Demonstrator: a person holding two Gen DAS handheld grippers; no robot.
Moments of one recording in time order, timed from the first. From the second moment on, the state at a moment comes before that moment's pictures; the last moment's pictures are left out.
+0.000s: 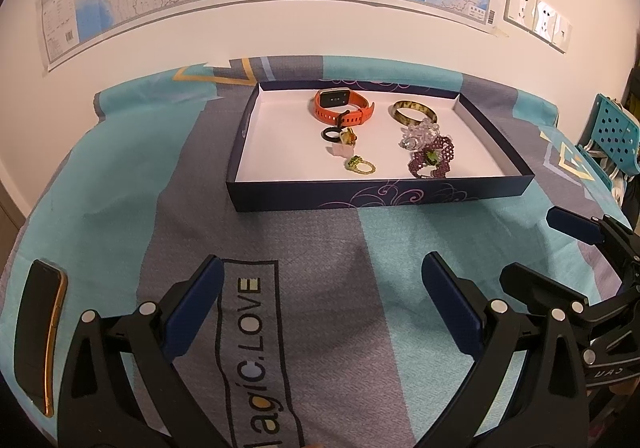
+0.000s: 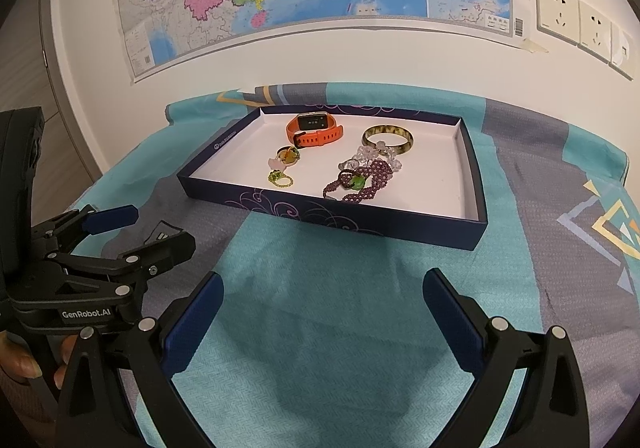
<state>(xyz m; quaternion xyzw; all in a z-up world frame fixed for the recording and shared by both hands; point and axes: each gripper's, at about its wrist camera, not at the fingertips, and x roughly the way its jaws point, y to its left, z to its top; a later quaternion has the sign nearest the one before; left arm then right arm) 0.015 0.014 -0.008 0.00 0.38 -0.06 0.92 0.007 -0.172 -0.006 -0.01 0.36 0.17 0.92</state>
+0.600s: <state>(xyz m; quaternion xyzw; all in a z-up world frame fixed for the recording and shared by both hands) 0.015 0.012 -0.008 0.00 0.38 -0.06 0.92 0.007 -0.174 -0.006 -0.01 0.36 0.17 0.92</state>
